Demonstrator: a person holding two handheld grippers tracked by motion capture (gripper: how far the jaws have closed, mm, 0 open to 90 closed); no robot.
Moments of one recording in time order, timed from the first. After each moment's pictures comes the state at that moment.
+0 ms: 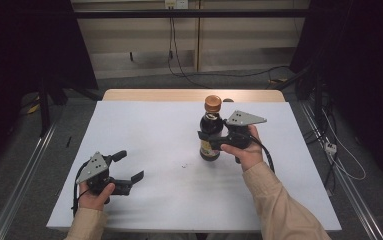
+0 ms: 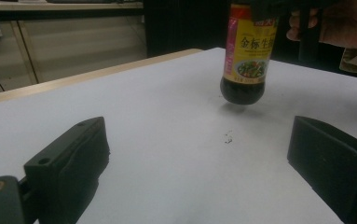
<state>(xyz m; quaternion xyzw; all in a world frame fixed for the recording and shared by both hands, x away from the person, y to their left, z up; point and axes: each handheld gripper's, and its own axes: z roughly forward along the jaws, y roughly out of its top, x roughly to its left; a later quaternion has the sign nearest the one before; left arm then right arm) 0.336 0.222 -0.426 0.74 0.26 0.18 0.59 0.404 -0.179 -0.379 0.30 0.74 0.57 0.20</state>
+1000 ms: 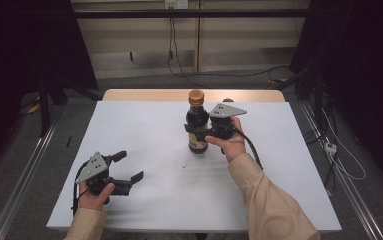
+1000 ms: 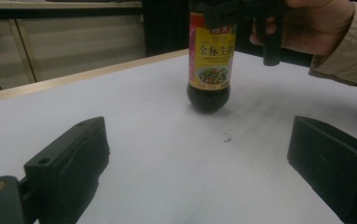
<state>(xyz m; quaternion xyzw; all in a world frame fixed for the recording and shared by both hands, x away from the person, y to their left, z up) 0.337 0.224 -0.427 0.74 0.26 0.18 0.59 0.443 -0.145 -0.391 0.28 0.75 0.57 0.20</state>
